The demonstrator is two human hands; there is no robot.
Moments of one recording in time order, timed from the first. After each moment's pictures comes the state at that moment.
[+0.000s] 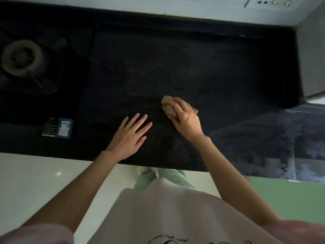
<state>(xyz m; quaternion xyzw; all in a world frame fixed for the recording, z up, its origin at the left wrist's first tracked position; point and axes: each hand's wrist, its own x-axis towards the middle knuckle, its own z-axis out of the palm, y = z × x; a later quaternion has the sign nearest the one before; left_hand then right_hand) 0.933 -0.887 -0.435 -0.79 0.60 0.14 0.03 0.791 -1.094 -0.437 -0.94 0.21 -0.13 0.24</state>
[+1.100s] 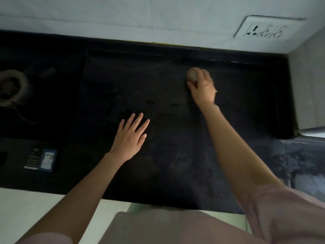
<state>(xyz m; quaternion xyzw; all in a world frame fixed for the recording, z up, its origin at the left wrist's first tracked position) 0.964 -0.995 -0.435 -0.84 0.52 0.15 0.03 0.876 -1.293 -0.434 -0.88 0.39 -0.17 0.23</state>
